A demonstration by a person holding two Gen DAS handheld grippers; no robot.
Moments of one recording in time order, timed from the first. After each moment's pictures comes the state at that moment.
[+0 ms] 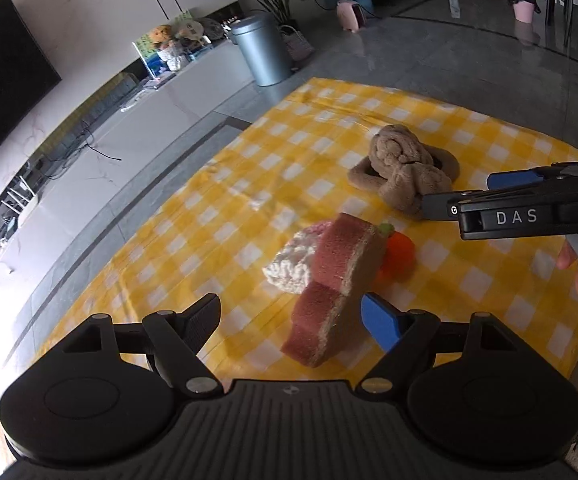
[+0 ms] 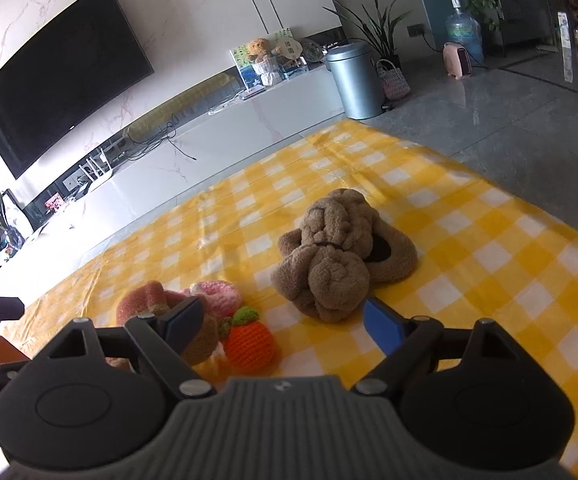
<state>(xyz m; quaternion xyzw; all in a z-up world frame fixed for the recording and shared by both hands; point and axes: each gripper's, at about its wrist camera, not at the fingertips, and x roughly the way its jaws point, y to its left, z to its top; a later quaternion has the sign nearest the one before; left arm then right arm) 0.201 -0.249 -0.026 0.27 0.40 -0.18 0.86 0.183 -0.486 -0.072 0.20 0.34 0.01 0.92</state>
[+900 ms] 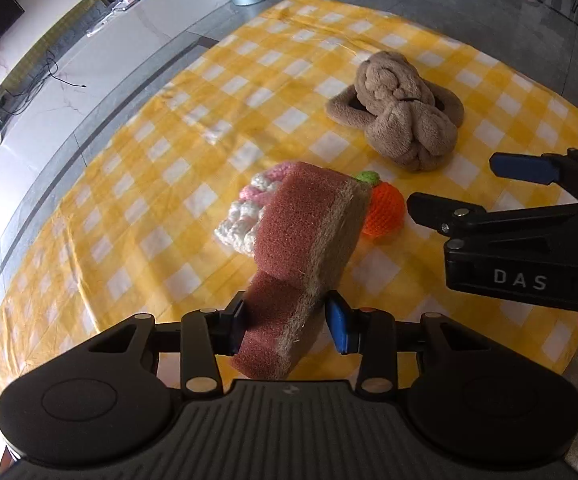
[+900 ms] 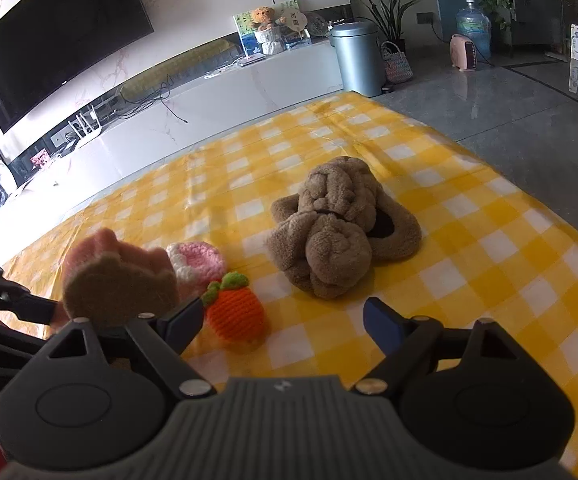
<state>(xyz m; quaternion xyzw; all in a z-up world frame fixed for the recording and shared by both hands) 0.235 -0.267 -0.057 0.26 0.51 -0.17 0.80 0.196 -0.466 -0.087 0.14 0.38 0.01 0.91</state>
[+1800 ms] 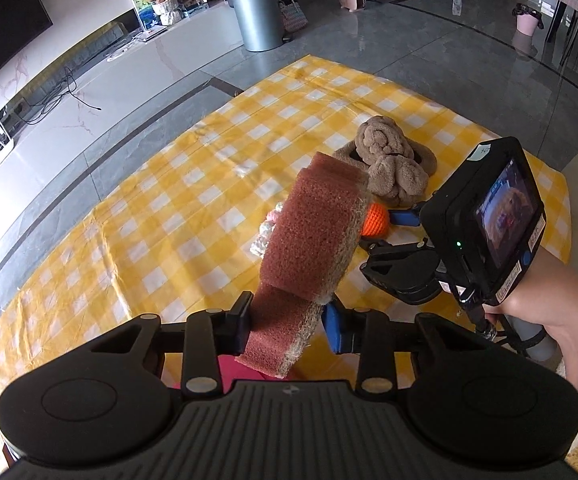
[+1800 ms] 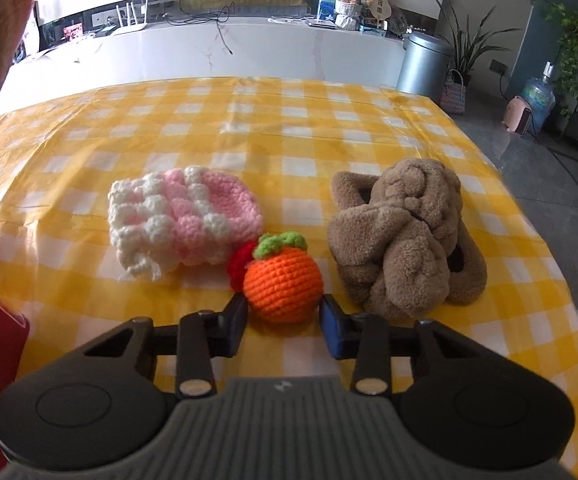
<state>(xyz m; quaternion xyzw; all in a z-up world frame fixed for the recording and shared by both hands) 0.197 -0.231 0.004 0.21 0.46 -0.19 0.84 0.228 -0.411 -0.118 -0.06 0.42 0.06 0.90</state>
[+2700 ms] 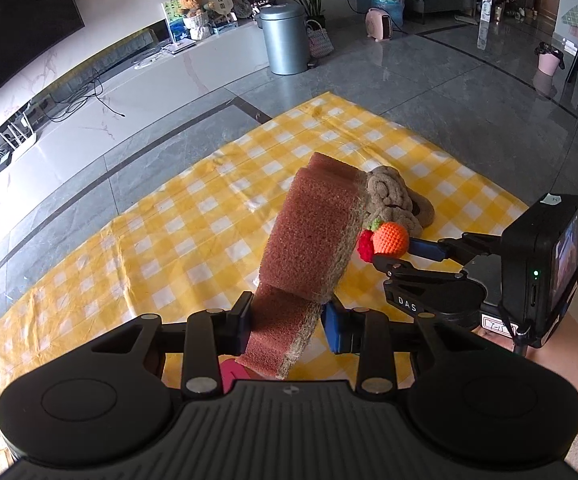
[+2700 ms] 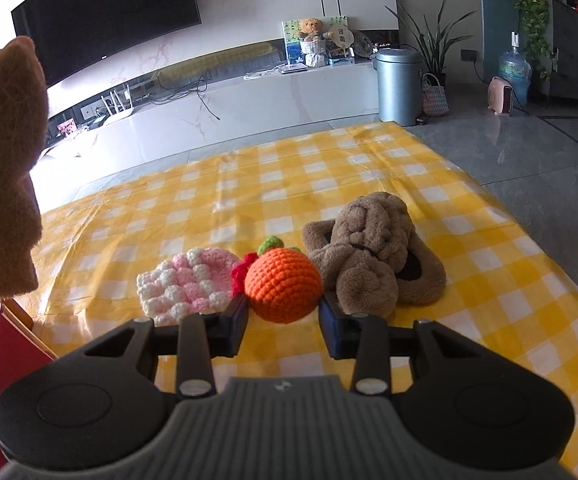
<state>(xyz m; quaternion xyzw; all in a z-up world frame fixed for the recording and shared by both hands) 0.191 -0.241 0.045 0.16 0.44 -0.16 0.87 0.200 -0.452 -0.072 0.08 0.36 0.06 0.93</state>
